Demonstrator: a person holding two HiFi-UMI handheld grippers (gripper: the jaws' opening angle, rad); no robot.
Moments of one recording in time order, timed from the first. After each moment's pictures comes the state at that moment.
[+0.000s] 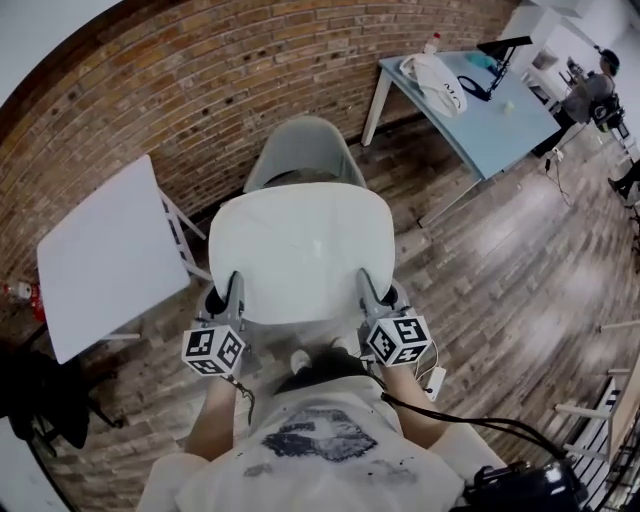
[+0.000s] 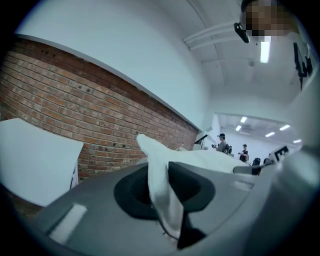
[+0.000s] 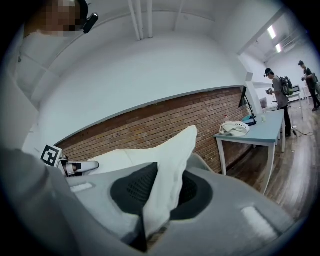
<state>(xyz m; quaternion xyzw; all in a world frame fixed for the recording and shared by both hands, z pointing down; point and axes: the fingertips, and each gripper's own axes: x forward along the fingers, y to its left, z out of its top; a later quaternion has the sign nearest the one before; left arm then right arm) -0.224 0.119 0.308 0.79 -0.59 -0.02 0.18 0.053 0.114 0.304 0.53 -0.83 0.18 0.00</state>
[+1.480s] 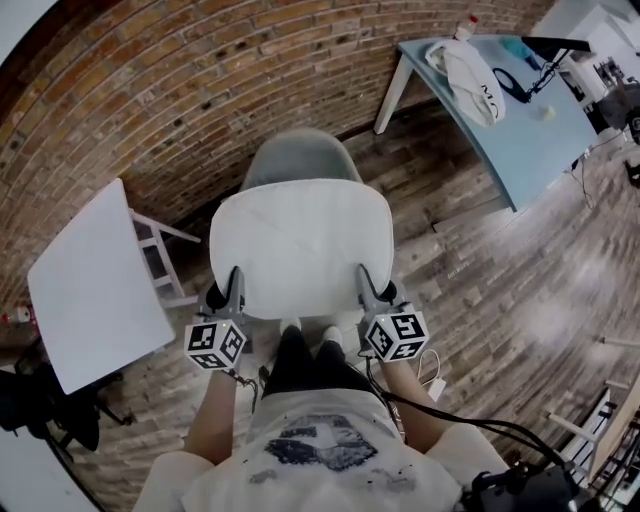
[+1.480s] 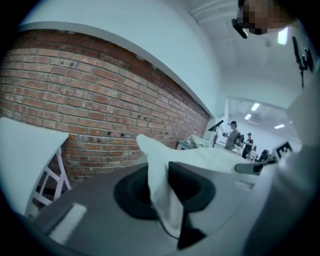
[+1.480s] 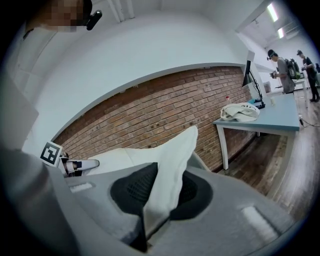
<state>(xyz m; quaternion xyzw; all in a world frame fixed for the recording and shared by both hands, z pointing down) -0.191 -0.121 0.398 0.77 -0.60 0.05 0.22 0.084 -0.131 0.402 0.52 -0.82 0.24 0.04</state>
